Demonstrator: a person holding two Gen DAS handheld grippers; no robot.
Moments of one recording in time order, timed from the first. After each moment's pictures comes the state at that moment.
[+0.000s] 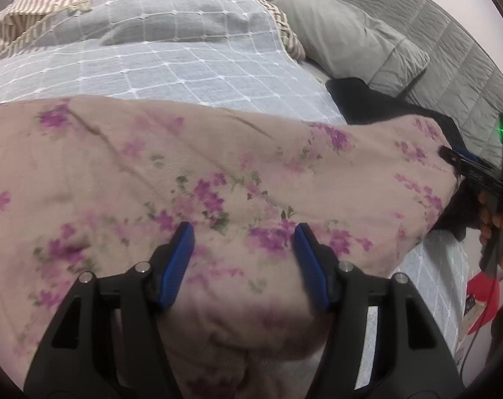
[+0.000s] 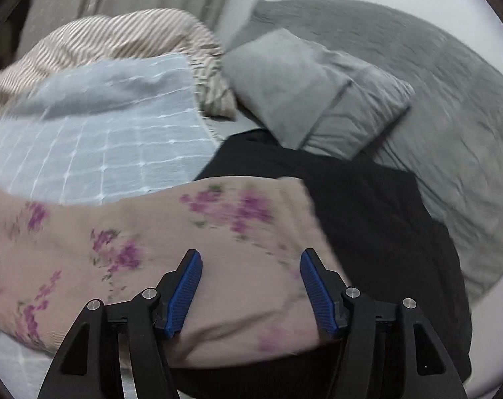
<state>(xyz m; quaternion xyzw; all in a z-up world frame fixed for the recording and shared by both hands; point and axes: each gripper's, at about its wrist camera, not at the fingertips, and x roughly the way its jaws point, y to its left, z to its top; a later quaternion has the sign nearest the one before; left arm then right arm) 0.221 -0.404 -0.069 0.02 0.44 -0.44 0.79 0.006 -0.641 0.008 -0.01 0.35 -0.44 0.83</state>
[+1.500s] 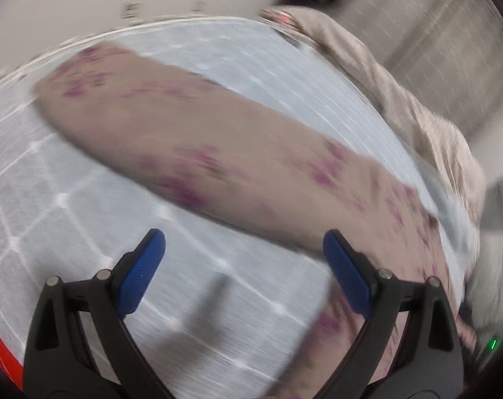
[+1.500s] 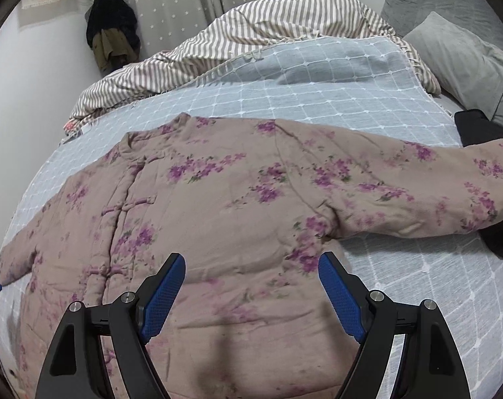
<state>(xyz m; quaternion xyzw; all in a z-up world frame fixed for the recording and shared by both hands) 0.169 0.328 -0.032 -0.29 0.42 0.09 0.86 0.117 -0.290 -0.033 0.12 0.40 -0.13 0.90</state>
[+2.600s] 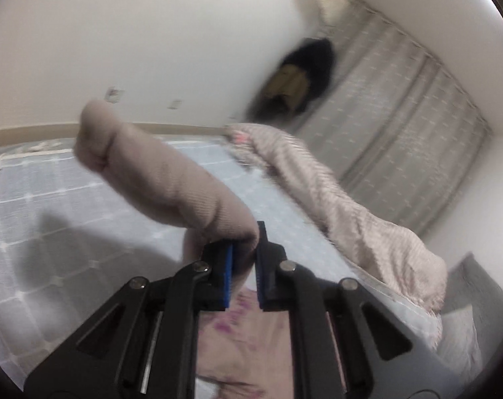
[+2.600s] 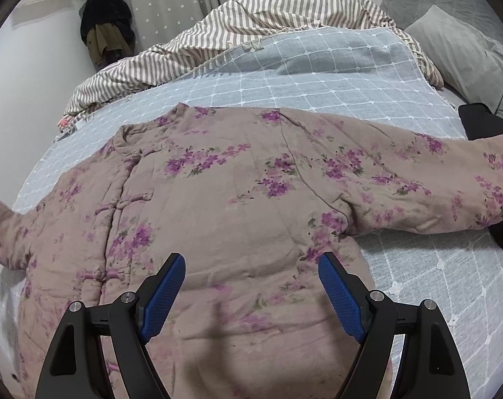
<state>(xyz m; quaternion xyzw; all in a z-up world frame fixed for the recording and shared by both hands) 0.220 0.277 0.104 -0.32 0.19 0.06 0.93 0.135 -0.285 -0.044 0.12 0.41 -0.14 0.89</state>
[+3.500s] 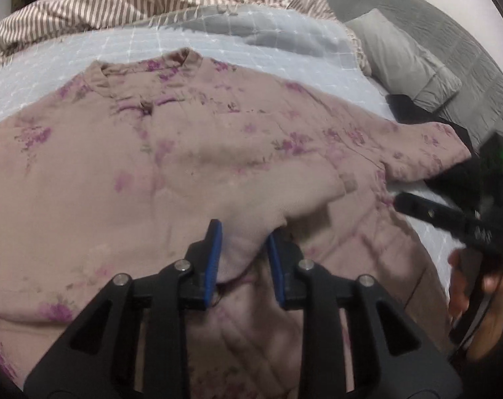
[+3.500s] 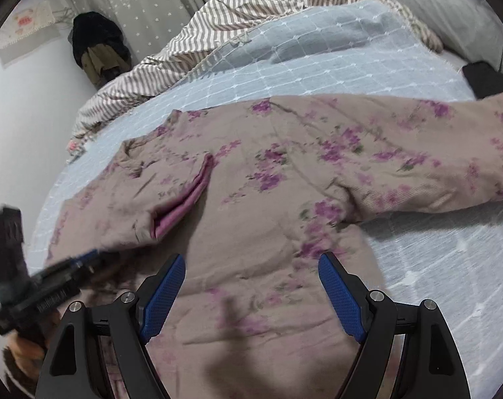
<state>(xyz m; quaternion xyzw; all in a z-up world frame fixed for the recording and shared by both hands) 0.194 -0.078 -0.025 0.02 0.45 -0.33 0.83 0.131 -0.318 -0.059 0.23 0.40 -0.09 0.88</state>
